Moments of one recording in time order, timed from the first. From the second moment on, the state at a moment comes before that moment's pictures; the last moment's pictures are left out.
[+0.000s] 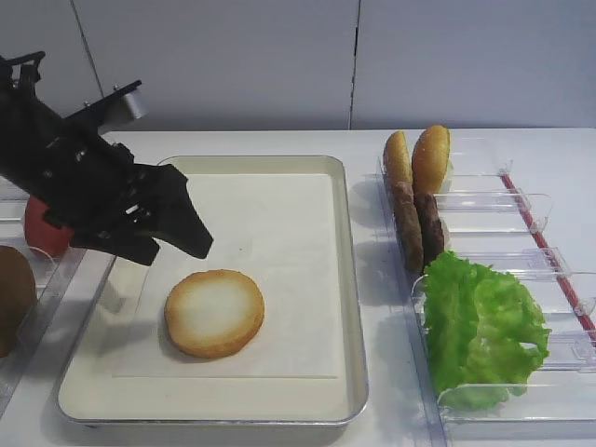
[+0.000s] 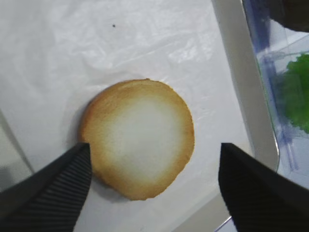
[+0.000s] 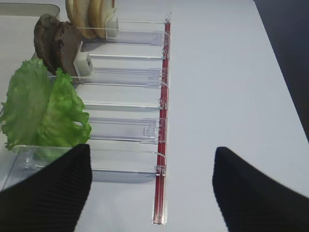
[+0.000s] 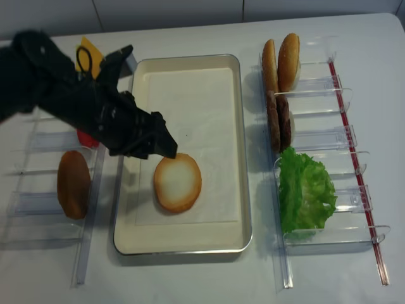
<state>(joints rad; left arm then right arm) -0.21 1.59 -1.04 -0.66 0.97 0.45 0.01 -0.02 -0.48 0.10 1.13 -0.05</state>
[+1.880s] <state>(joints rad) -0.21 0.88 -1.36 0.07 1.27 0.04 0.01 -0.02 -0.48 0.10 1.13 -0.05</state>
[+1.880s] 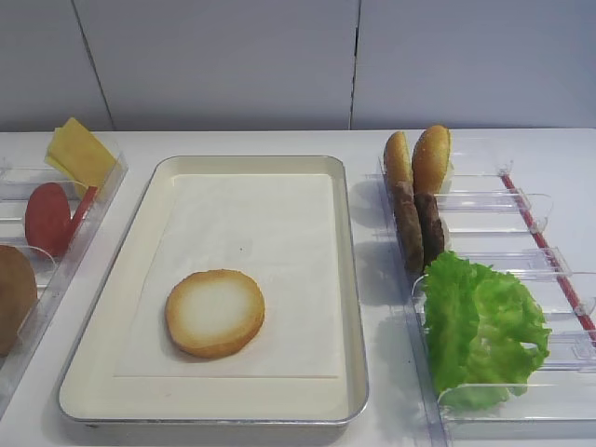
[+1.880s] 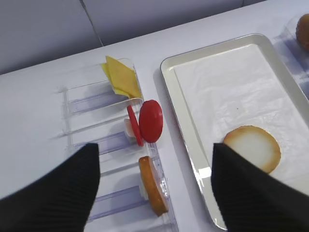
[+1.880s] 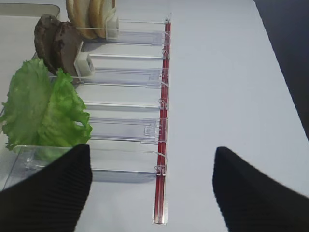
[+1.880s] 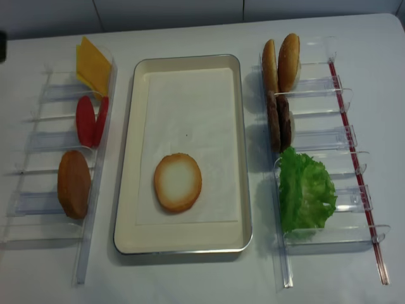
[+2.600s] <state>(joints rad) -0.21 0.23 -0.76 0.02 1.28 -0.04 0.01 -0.02 -0.48 0.10 1.13 -0.05</state>
